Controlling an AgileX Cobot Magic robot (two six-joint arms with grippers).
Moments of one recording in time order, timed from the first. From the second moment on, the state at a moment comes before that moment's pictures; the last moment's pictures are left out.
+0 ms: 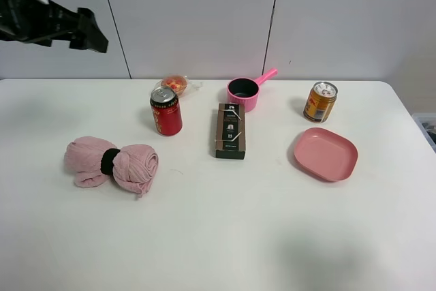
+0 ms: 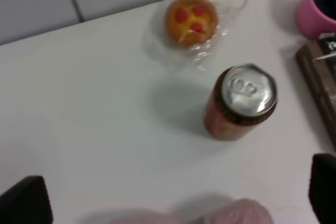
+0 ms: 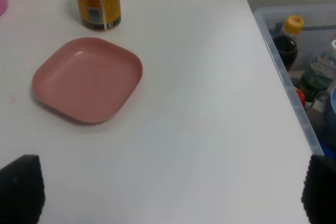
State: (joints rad) left arm -0.17 1.43 -1.28 -0.15 0.70 0.16; right arm -0.14 0.00 -0.51 0.00 1.07 -0.06
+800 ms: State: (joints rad) left arm -0.40 1.84 -1.40 -0.15 0.50 0.20; right arm -0.14 0.00 -0.51 0.00 1.07 -0.06
